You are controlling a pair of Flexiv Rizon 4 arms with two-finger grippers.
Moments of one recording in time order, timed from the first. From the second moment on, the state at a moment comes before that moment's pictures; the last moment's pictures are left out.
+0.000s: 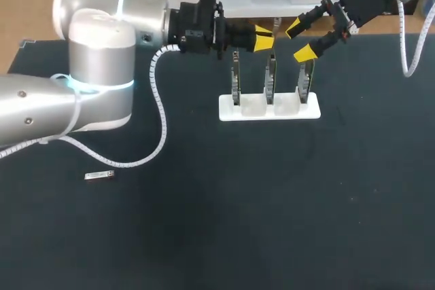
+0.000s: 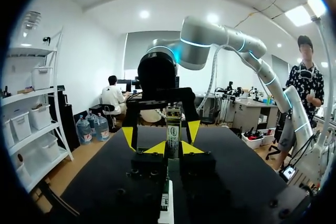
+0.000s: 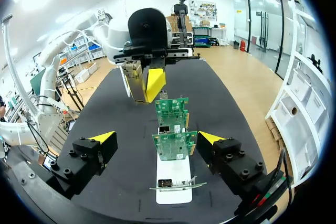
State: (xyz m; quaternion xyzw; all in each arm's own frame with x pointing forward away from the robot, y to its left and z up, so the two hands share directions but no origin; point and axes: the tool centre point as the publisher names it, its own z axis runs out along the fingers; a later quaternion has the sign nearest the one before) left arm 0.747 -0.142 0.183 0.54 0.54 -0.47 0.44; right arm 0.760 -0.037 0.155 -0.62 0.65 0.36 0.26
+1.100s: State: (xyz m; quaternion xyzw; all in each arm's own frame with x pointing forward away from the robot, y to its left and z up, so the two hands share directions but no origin) left arm 0.761 -0.149 0.168 0.52 0.58 -0.46 0.43; right arm 0.760 -0.038 0.155 -0.62 0.65 0.36 0.26
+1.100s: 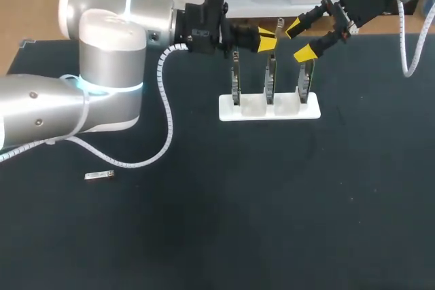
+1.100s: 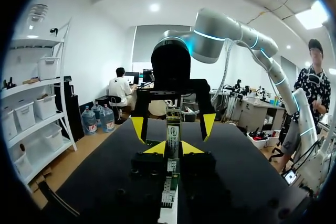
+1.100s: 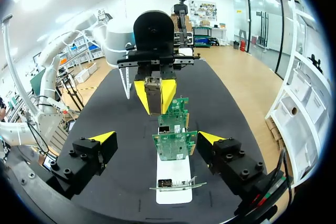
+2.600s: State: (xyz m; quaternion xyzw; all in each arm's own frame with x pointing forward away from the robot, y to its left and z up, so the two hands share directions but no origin) left arm 0.759 -0.148 0.162 0.52 0.59 -0.45 0.43; right arm 0.760 -0.037 0.155 -0.62 0.65 0.36 0.26
